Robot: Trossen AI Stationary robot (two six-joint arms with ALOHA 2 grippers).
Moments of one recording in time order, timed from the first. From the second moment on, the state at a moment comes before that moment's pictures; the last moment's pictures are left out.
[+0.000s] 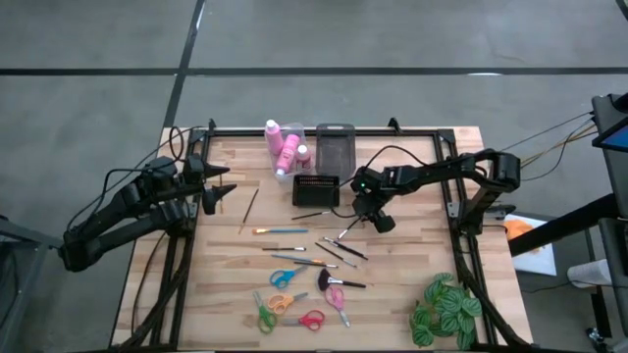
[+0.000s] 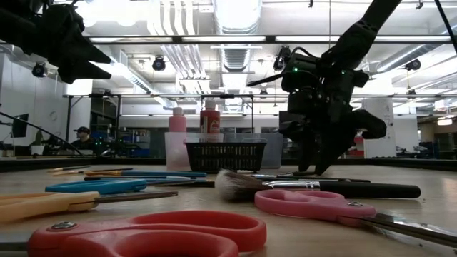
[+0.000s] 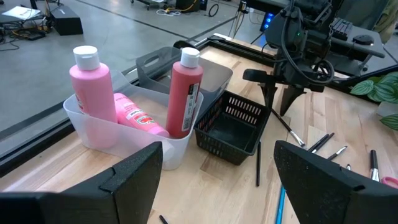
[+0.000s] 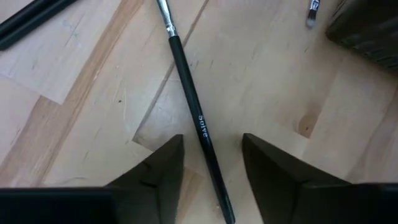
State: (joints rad) left arm 0.56 0.20 0.42 -0.55 0.16 -0.11; right arm -0.27 1.70 0.79 -0.30 -0.29 -0.66
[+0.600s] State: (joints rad) left arm 0.56 0.20 0.42 -0.55 0.16 -0.11; right arm -0.27 1.70 0.79 -0.30 -0.29 -0.60
